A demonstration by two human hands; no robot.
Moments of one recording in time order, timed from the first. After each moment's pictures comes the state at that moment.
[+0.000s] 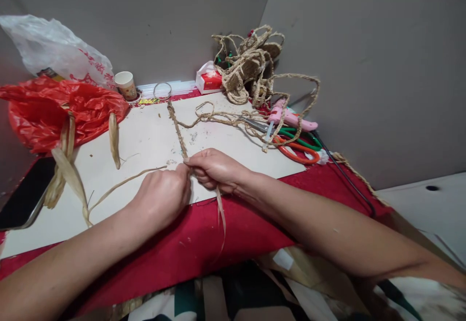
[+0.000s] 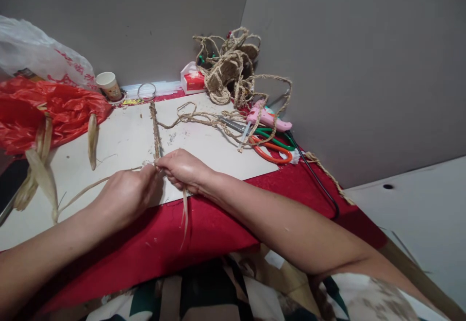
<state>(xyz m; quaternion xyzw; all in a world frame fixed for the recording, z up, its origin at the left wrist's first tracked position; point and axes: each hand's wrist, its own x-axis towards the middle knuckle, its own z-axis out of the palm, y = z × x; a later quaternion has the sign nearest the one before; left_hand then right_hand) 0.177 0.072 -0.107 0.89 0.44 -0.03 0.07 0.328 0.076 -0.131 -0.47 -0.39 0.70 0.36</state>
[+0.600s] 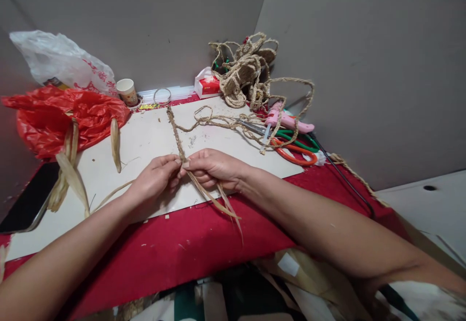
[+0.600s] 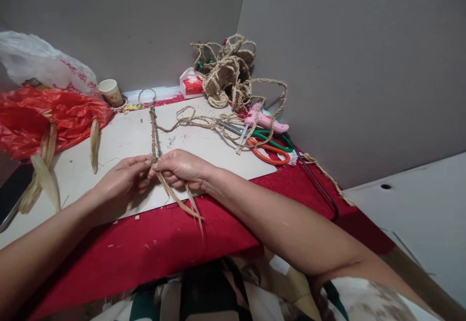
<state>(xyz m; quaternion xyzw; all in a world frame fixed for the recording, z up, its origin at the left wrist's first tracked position) 0.178 0.102 -0.117 0.60 0.43 0.23 0.63 0.342 0.083 -0.126 -0.38 -0.38 0.78 0.31</state>
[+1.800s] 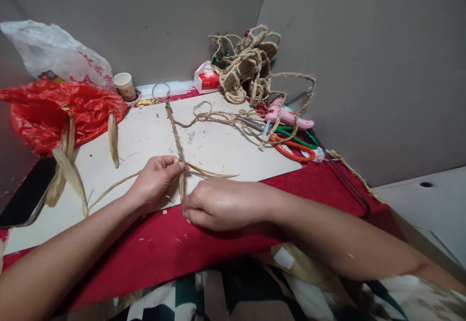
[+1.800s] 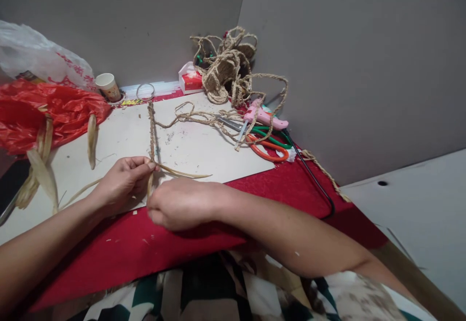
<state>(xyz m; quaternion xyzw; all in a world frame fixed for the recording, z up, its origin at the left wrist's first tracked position) 0.184 0.085 -0.120 0.52 0.45 0.26 0.67 0.337 0.032 -0.090 -0.36 -0.88 0.30 0.01</state>
